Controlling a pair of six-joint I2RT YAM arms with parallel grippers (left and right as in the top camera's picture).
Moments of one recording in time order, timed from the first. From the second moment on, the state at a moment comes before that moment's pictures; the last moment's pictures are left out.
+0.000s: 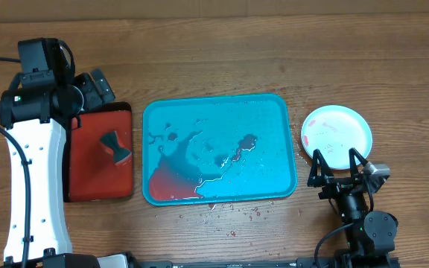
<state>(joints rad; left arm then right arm) 0.17 1.50 1.51 -1.02 -0.03 -0.31 0.07 0.01 0.02 -0.03 -0.08 0.35</state>
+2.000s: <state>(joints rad) 0.06 0.41 0.86 -0.53 -0.13 -0.30 0.07 0.01 0.02 -0.03 -0.08 0.35</state>
